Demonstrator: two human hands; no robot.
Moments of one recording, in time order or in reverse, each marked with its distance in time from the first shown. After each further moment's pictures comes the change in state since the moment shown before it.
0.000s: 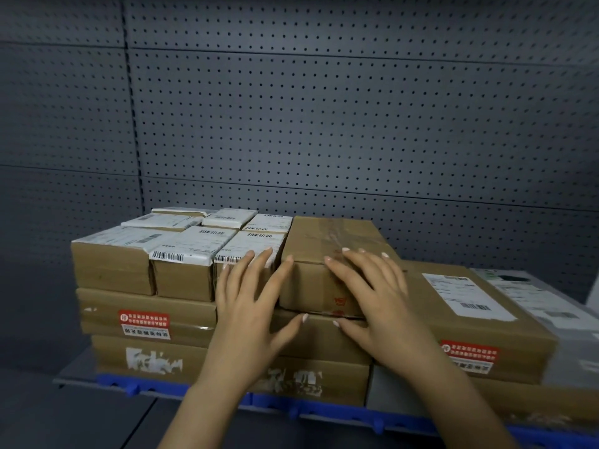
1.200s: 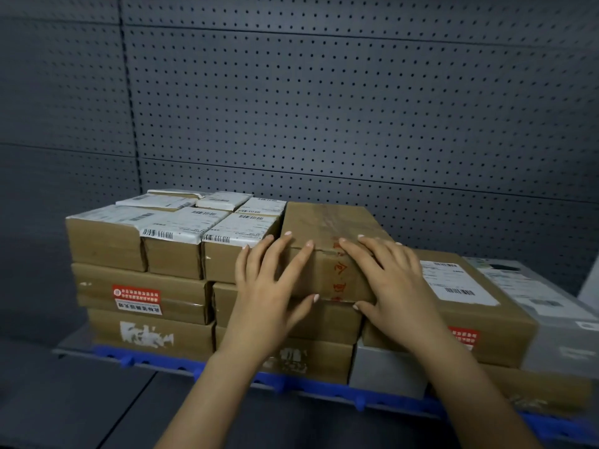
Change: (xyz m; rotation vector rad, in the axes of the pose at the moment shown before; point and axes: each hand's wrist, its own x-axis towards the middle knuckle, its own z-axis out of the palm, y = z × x) left_hand 0.007 0.039 0.020 0.065 0.015 0.024; right_hand -0.013 0.032 -0.013 -0.176 -0.078 0.102
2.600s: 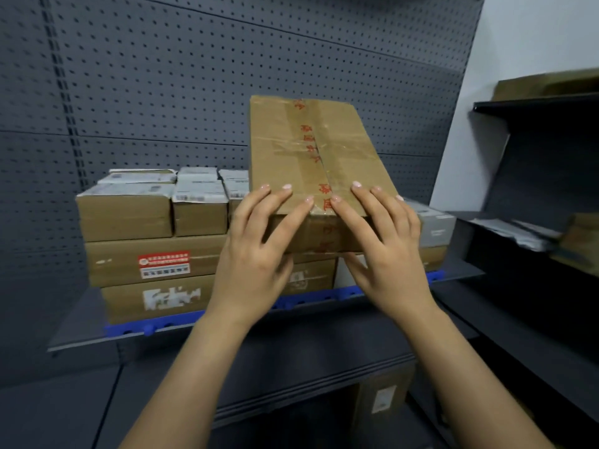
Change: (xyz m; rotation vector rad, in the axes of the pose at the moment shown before) left_hand -0.073 -0.082 -0.159 -0.451 0.222 0.397; right_hand -0.088 -0.224 -0.102 -0.305 0.390 0.118
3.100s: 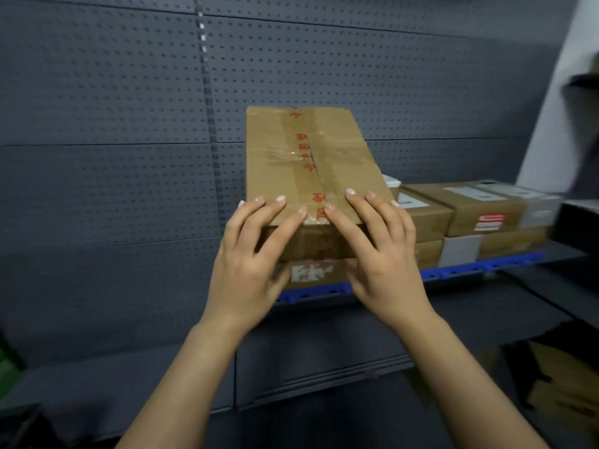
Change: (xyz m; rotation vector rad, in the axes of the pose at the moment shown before) left_hand -0.092 -0.147 -0.202 0.138 -0.035 0.010; right_hand 0.057 -0.253 0.013 0.147 0.024 -0.005
